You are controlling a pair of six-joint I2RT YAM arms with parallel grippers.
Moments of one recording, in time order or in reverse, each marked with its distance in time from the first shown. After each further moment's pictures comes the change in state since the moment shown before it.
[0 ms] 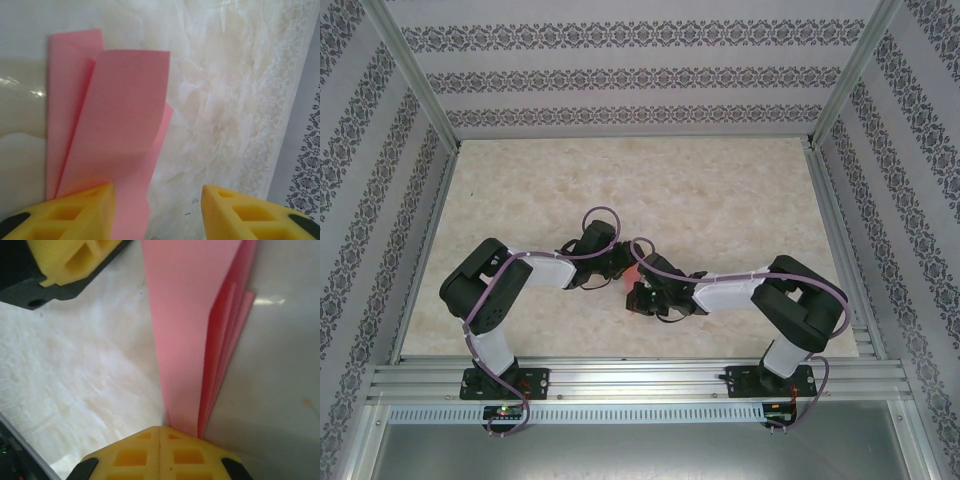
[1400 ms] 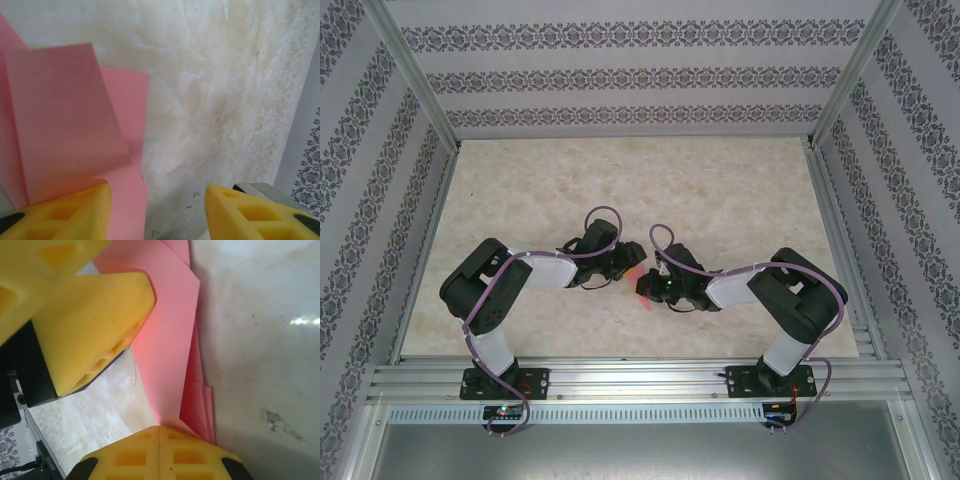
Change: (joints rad) left arm -0.010 0.000 0.031 -0.064 0.008 0.020; right arm -0.170 0.046 -0.124 0.341 -0.123 0.002
